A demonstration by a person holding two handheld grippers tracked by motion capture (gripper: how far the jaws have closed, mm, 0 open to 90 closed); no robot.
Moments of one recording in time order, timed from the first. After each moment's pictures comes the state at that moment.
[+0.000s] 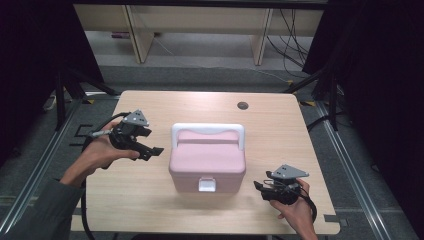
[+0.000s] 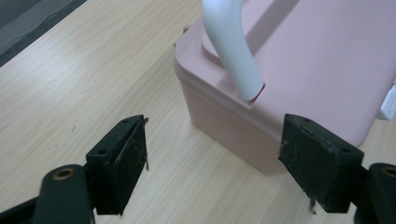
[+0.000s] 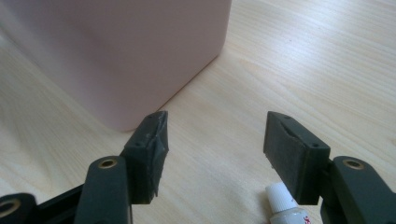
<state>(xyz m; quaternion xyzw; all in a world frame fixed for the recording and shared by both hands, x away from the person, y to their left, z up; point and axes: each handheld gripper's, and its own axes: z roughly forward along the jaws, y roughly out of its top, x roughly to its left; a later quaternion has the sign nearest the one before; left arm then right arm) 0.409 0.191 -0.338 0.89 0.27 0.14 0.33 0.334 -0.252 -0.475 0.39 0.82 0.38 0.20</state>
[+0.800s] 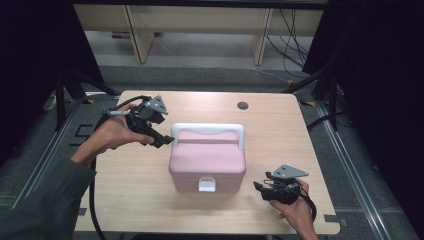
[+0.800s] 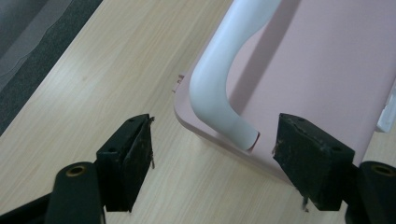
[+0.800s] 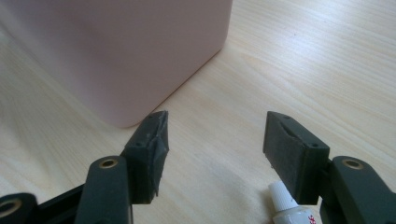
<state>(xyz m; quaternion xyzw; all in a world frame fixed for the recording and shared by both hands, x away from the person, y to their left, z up) 0.430 0.148 -0.301 0.92 0.21 0.15 0.28 0.334 -0.251 -0.479 0.41 0.81 0.38 0.18</state>
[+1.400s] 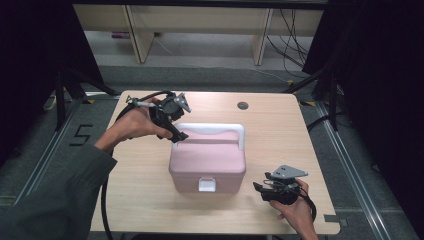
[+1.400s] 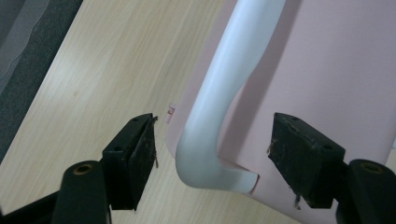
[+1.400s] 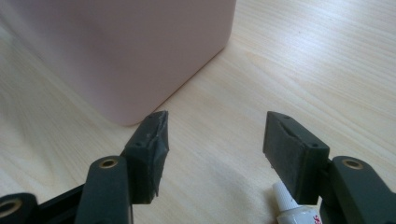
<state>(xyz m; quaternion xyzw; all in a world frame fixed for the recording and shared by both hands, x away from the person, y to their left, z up) 0.450 0.099 -0.298 0.95 0.17 0.15 0.21 0.334 -0.251 -0.480 0.41 0.81 0.37 0.17</state>
